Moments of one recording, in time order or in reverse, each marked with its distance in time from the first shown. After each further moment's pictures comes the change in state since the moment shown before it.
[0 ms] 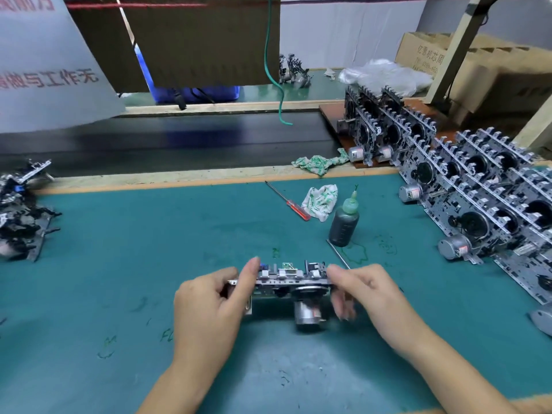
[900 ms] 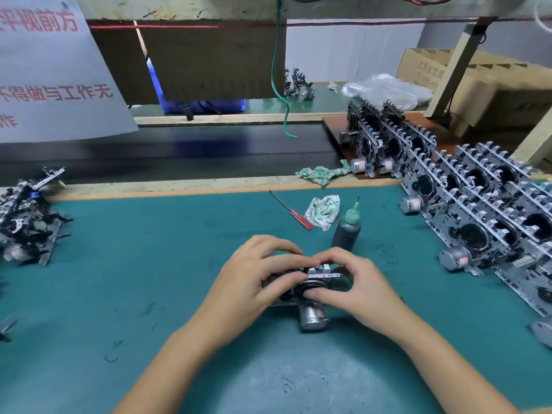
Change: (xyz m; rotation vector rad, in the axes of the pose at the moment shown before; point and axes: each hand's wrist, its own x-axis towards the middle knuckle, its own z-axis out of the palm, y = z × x) left_hand 0.038 0.014 0.004 0.039 -0.405 0.441; right_hand 0.024 0.000 -0.003 -0.212 0.023 -0.119
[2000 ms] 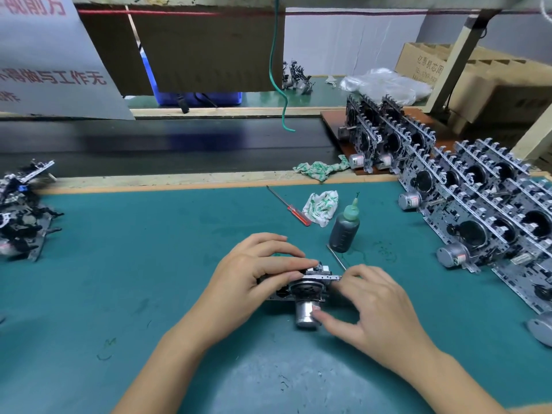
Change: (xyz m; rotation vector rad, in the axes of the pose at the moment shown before) left_hand 0.001 -0.014 0.006 -0.064 0.013 0.042; right_hand -0.030 0.009 0.002 -0.796 0.265 -0.346
